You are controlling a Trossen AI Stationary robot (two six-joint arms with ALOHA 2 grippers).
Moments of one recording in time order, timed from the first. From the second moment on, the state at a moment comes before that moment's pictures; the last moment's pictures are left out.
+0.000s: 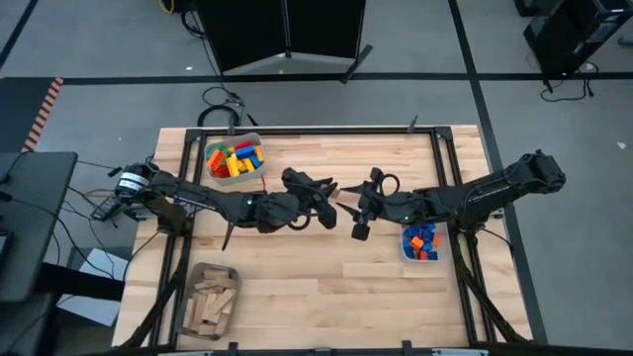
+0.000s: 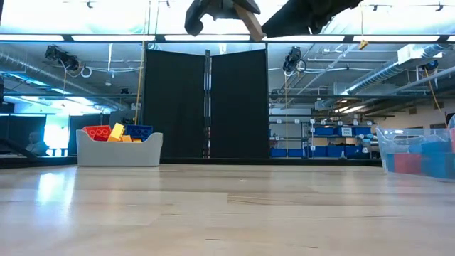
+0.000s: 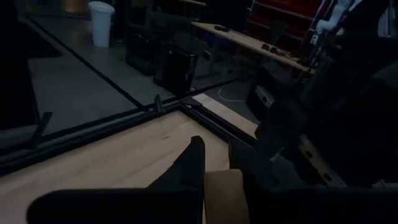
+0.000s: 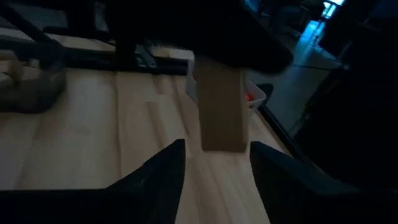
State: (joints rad) left arm -0.18 1.61 1.22 0.19 -0.81 -0.45; right arm 0.21 1.29 0.86 0.05 0.58 -0.03
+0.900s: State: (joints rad) left arm -0.42 1.31 1.22 -1.10 -0.20 -1.36; right arm 0.21 1.27 0.86 -0.31 0.61 0.24
